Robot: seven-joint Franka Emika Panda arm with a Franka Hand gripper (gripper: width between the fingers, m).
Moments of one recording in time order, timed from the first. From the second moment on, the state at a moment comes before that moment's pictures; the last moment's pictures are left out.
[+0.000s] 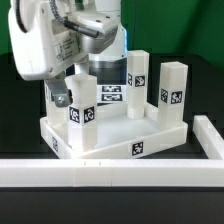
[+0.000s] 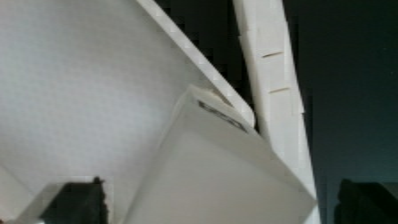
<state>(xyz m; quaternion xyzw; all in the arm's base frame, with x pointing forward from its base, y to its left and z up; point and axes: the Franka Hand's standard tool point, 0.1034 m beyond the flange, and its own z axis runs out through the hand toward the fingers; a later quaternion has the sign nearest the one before) 0.617 -0.072 0.107 -0.63 0.77 0.02 0.08</state>
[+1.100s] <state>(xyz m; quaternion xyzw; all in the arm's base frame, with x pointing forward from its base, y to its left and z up) 0.626 -0.068 0.116 -0.94 0.33 0.01 0.04</state>
